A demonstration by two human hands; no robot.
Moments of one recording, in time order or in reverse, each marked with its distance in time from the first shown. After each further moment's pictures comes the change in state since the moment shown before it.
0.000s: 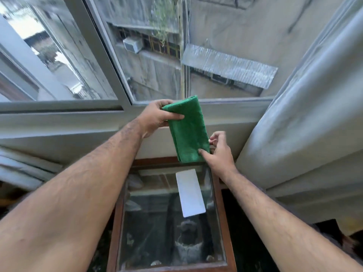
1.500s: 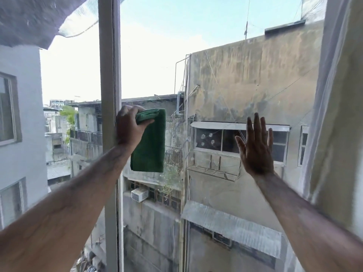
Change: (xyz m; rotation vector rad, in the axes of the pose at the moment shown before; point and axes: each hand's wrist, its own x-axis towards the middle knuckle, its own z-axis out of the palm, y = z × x) left_hand -0.074 0.590 -0.073 0.770 1.202 1.090; right_hand 0.168 -0.529 -0.343 -0.695 1.103 -1.059
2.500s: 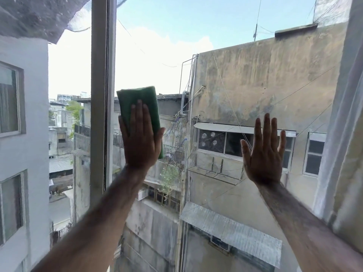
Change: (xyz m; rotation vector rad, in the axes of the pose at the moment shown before) left_hand -0.050 -0.018 0.091 0.417 0.121 0.158; right_hand -0.002 0.024 0.040 -0.143 0.220 -0.066
